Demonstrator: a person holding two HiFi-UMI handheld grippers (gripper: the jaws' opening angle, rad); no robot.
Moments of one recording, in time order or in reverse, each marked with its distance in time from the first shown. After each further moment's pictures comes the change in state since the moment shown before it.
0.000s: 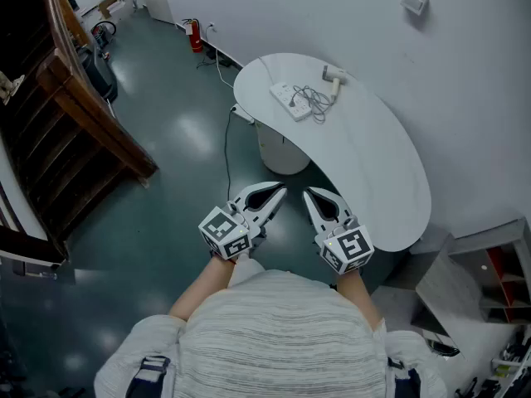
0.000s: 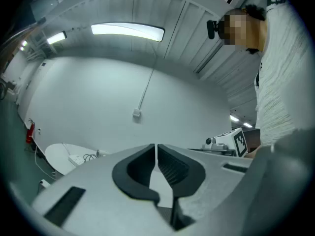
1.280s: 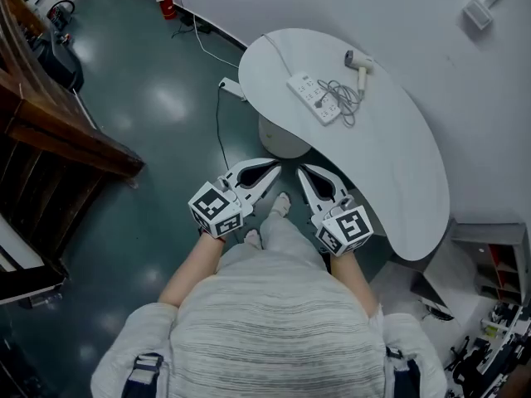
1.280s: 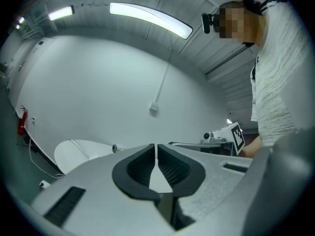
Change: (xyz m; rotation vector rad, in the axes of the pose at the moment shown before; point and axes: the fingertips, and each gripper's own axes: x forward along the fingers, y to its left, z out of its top) left arm -0.001 0.273 0.004 -0.075 0.108 -0.114; right arm 0.261 -0.053 -0.038 0.113 0.060 -0.085
